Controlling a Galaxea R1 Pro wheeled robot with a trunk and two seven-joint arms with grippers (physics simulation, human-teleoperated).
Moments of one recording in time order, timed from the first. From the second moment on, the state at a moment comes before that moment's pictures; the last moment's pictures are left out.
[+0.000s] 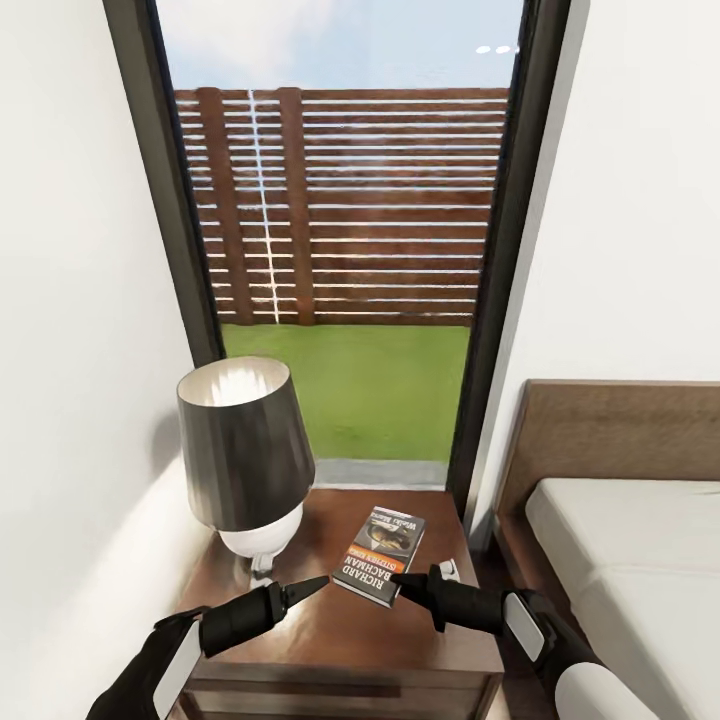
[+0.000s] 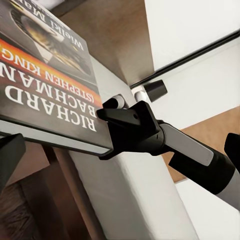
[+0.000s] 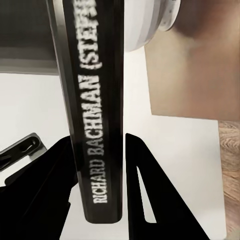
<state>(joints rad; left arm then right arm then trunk) -0.39 0.04 0.03 -0.78 0.41 0.55 -1.19 -0.58 -0.01 -0.18 -0.45 -0.39 0.92 0.92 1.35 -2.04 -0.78</state>
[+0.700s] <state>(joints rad) -0.39 0.04 0.03 -0.78 0.41 0.55 -1.19 -0.58 -0.01 -0.18 -0.45 -0.38 0.91 0.92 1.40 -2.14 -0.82</state>
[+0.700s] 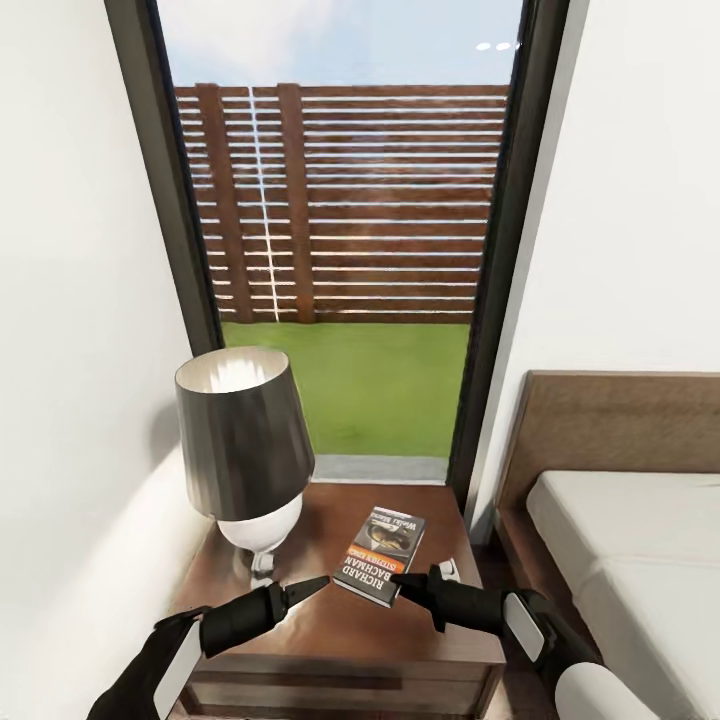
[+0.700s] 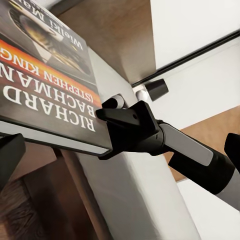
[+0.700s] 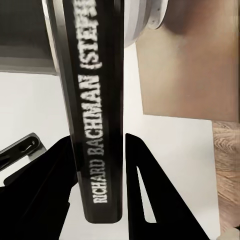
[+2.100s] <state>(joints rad) -0.39 0.04 0.03 -0.78 0.41 0.55 -1.19 -0.58 -0.01 -0.18 -0.45 -0.39 0.92 0.92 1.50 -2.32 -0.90</state>
